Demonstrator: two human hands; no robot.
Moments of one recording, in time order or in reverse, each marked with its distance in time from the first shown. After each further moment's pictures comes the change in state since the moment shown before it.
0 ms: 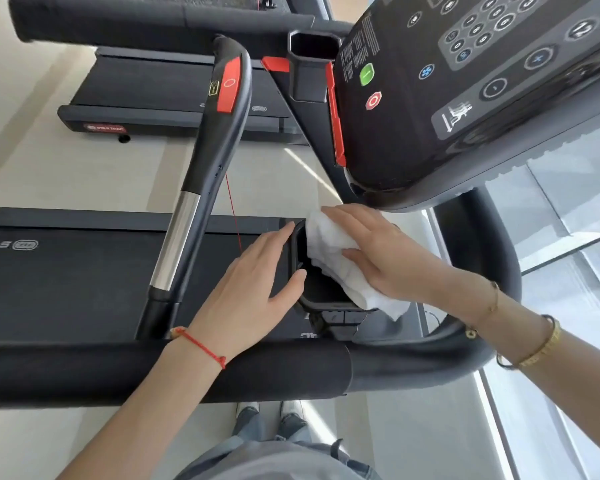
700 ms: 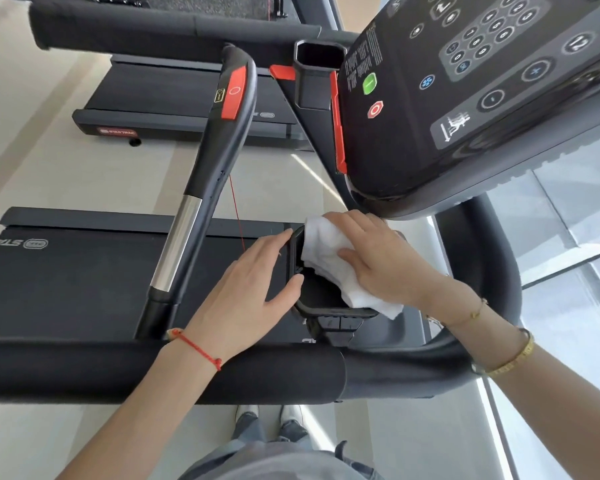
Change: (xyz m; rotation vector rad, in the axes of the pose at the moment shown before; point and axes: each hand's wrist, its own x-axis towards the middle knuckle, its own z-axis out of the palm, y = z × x) left_hand 0.000 0.001 0.000 0.011 0.025 -0.017; right_hand 0.007 0.001 0.006 -0.045 0.057 0.080
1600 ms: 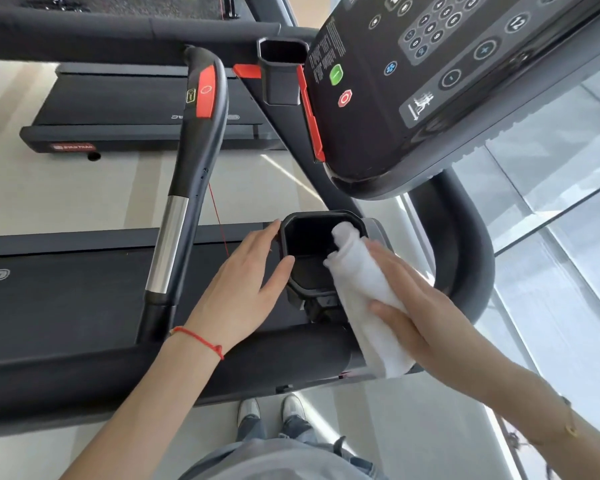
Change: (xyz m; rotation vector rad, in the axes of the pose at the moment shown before) left_hand 0.000 -0.012 0.000 -0.030 -0.031 0.056; right_hand -0.115 -0.056 -0.012 0.411 0.108 0.175
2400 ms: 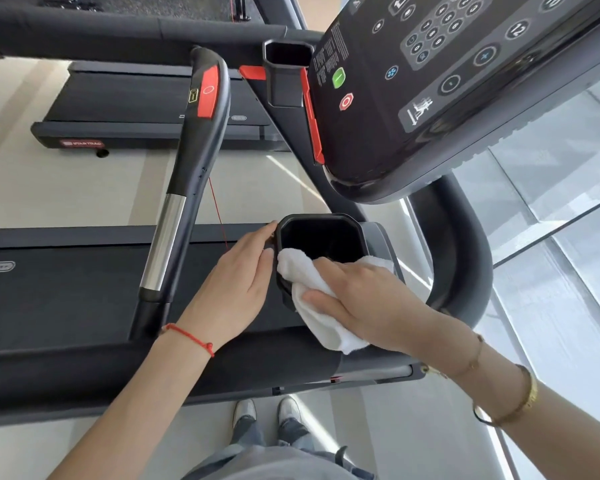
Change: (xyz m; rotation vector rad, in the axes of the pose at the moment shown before) left_hand 0.004 -0.002 0.003 -0.087 0.048 -0.037; right_hand 0.058 -0.009 0.021 -0.590 -0.176 -0.167
